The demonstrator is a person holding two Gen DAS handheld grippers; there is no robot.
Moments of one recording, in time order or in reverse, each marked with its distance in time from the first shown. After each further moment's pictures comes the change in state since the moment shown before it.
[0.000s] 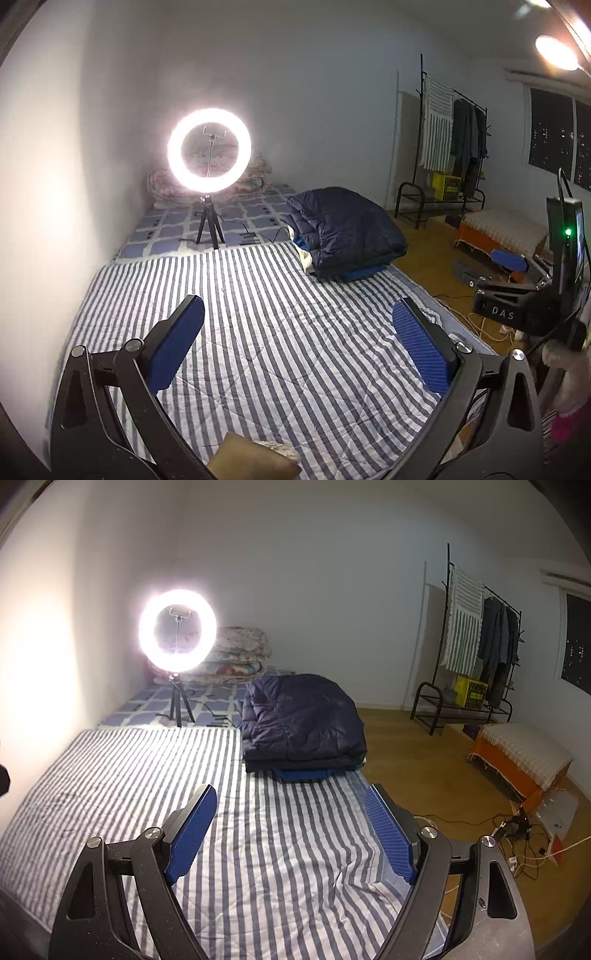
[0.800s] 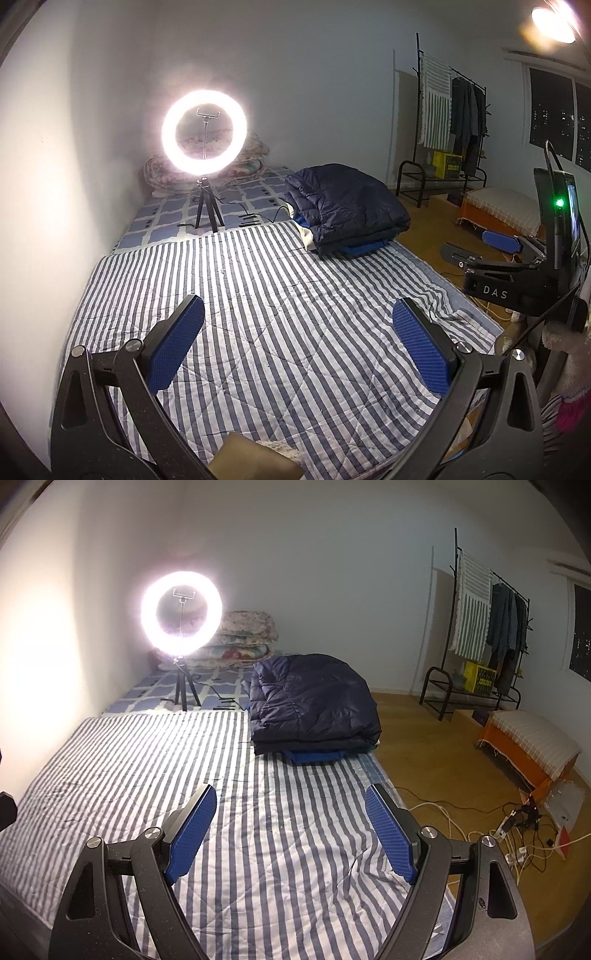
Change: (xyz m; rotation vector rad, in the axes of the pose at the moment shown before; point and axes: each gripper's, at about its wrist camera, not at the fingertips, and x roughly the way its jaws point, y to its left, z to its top) left arm 0.014 -0.010 -0.017 0.043 0.061 0.014; right arm 0.013 0.007 -0.008 0.006 0.052 0.035
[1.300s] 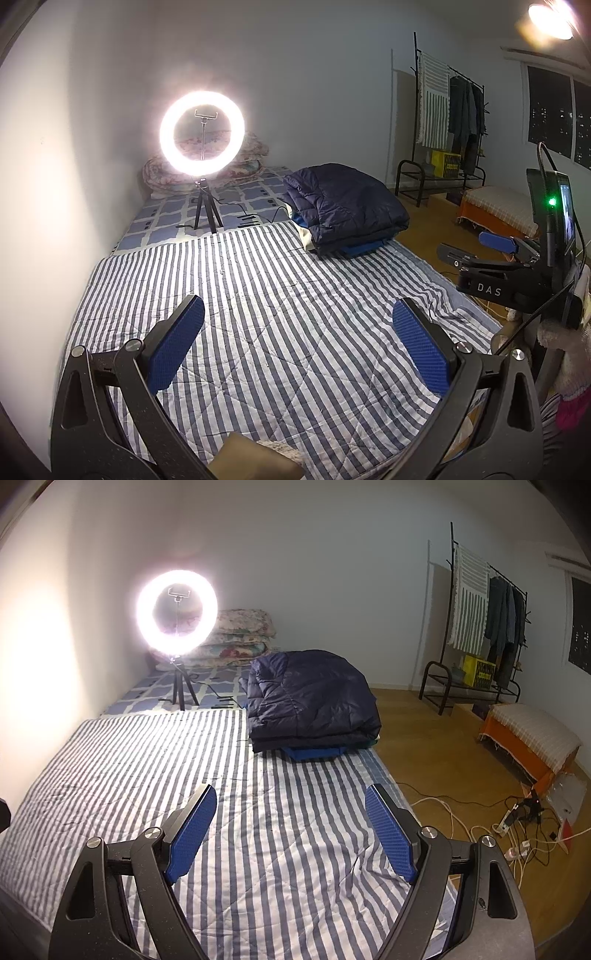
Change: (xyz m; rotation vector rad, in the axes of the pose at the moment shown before) left arm 0.001 -0.001 -0.001 0.008 -0.001 0.000; right arm 0.006 -0.005 -0.001 0.021 0.012 0.001
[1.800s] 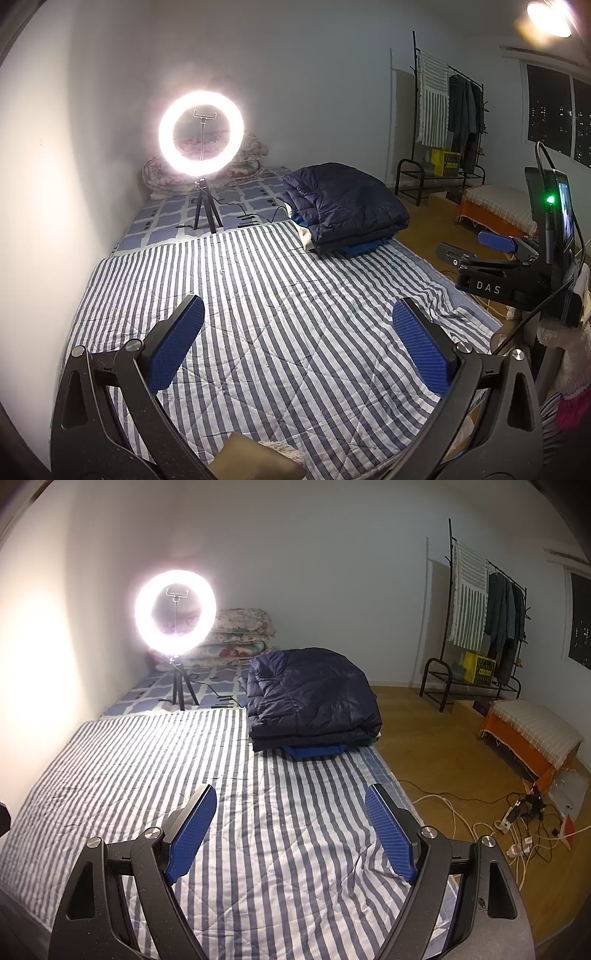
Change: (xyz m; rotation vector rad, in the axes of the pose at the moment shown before) left arm 0.000 -0.001 0.000 0.000 -0.001 0.001; right arm 0.000 -0.002 0.000 0.011 0.005 0.006
